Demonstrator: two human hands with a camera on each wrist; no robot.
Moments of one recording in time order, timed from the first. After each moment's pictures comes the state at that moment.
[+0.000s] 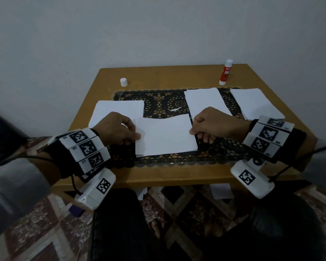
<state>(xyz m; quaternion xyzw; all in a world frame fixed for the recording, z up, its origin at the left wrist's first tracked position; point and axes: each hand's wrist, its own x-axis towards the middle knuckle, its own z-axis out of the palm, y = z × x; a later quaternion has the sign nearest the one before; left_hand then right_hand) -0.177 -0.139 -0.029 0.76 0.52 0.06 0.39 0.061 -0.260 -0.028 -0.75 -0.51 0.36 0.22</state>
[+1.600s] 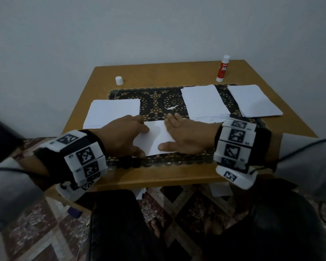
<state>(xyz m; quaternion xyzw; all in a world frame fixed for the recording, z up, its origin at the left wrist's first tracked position) -0.161 -0.162 -0.019 0.95 0.28 -0.13 0.05 0.011 -0.249 -0.033 -0.66 -0.71 0.18 -0.17</state>
